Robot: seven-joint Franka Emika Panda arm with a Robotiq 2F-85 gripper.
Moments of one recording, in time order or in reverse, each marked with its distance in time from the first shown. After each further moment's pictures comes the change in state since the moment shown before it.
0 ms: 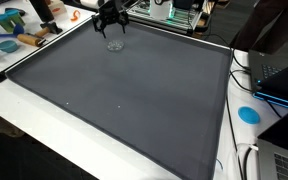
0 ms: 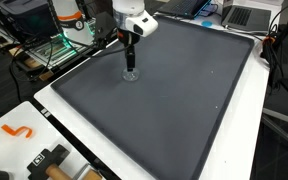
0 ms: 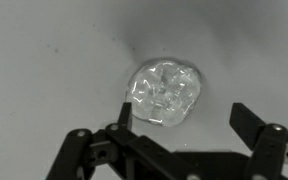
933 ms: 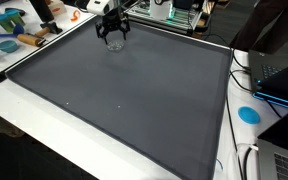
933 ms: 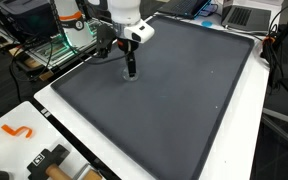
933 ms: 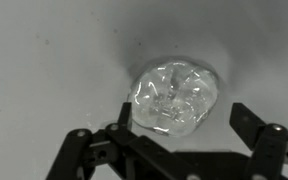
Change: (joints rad) arm -0.006 0.053 0.000 -0.070 0.003 0.209 -0.040
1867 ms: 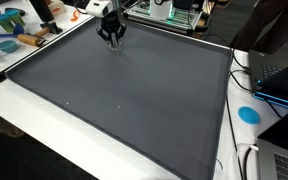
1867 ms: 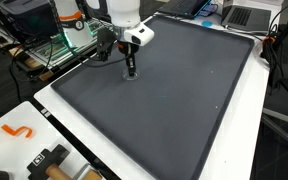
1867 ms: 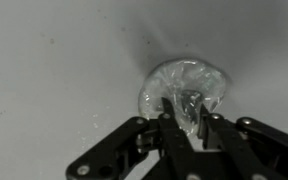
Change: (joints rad) arm -0.009 0.026 0.001 0.005 -0.001 0.045 0.000
